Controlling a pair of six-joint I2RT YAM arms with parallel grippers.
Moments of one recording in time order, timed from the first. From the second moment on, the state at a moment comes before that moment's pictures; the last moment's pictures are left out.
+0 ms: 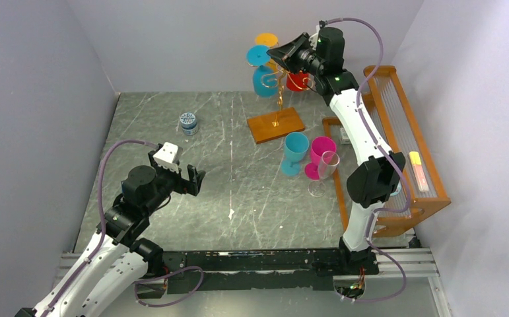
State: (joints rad) left arm -0.52 0.56 0.61 -0.30 -0.06 -0.12; right arm 0.28 1.91 2.04 -0.26 -0.35 1.03
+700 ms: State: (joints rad) left arm -0.52 0.54 0.62 -0.31 -0.08 -0.13; right arm 0.33 1.90 2.08 -0.28 -0.55 0.90
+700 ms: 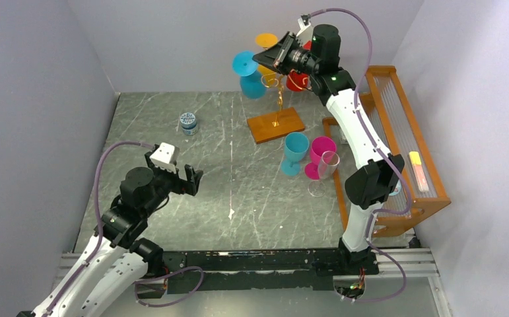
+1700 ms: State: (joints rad) left arm -0.52 0.45 0.85 -0.45 0.01 -0.40; right arm 0.61 1.37 1.32 -0.13 -0.62 0.50
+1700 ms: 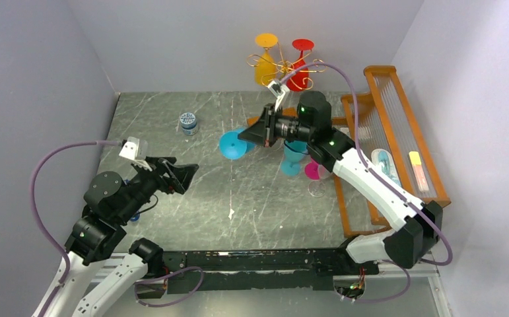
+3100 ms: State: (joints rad) left arm -0.52 0.63 0.55 0.23 0.56 -0.88; right arm 0.69 1.28 1.12 0.09 -0.80 0.58
